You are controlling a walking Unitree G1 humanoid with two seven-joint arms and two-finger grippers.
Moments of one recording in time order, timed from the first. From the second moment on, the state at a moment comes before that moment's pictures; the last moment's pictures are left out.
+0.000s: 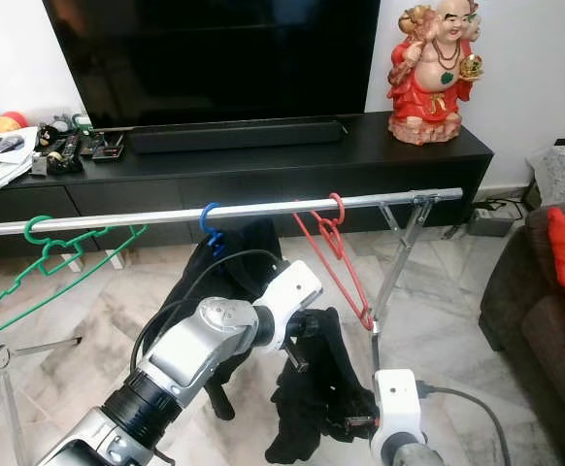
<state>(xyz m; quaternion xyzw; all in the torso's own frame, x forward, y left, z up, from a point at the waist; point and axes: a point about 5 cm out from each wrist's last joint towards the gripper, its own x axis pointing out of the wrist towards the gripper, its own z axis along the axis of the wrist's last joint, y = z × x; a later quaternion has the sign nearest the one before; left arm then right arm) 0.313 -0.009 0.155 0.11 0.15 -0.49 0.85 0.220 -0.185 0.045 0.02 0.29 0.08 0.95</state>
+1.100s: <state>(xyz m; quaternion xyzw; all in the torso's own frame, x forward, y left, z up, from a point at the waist) 0.311 -0.007 0.152 0.11 0.15 -0.50 0.84 0.223 -0.200 0.024 -0.10 0.34 0.07 0.93</state>
